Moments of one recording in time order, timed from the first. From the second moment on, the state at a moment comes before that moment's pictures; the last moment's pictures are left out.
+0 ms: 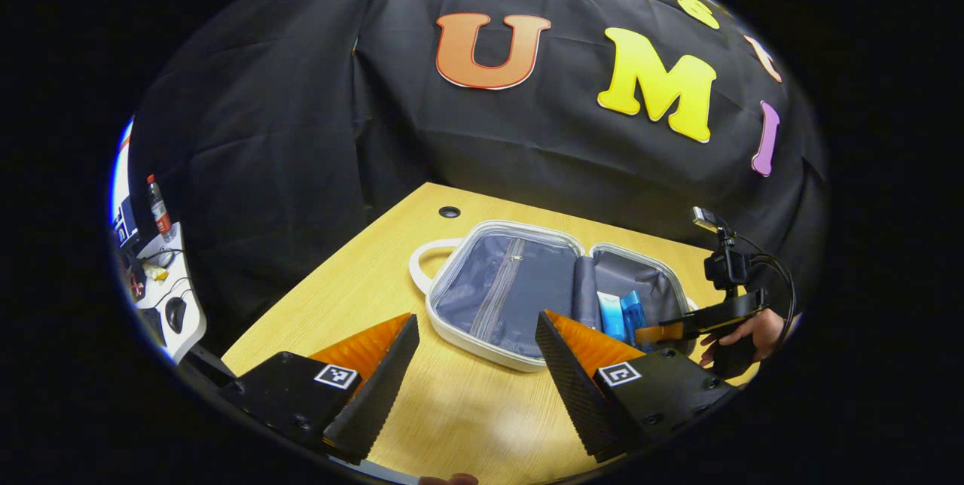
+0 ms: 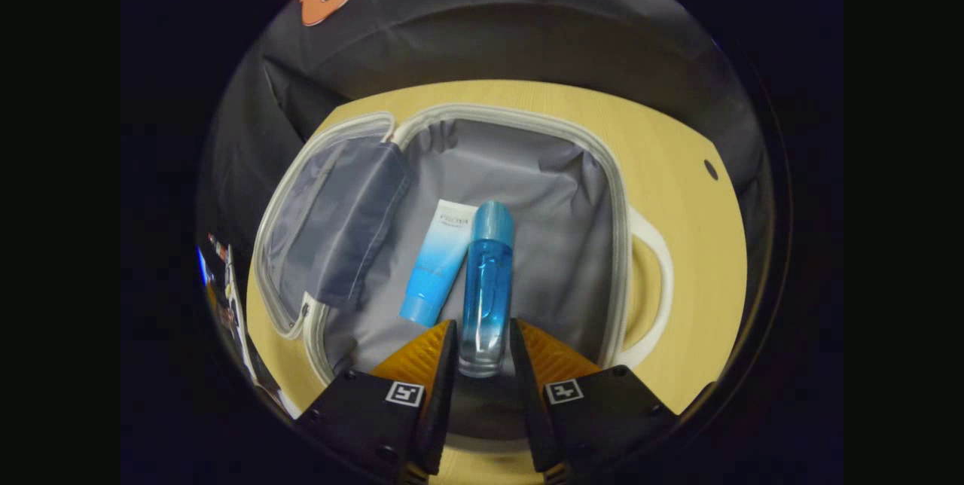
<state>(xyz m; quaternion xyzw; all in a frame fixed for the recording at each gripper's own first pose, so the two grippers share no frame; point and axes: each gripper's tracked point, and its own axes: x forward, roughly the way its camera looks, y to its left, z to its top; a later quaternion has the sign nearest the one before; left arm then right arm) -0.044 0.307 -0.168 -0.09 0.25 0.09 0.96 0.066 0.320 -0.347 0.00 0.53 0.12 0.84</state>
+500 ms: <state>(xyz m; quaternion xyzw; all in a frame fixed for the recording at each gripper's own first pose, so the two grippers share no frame) -0.014 0.365 -0.182 -0.11 0.23 0.09 0.96 0.042 0.288 -0.214 -0.02 0.37 0.19 0.91</state>
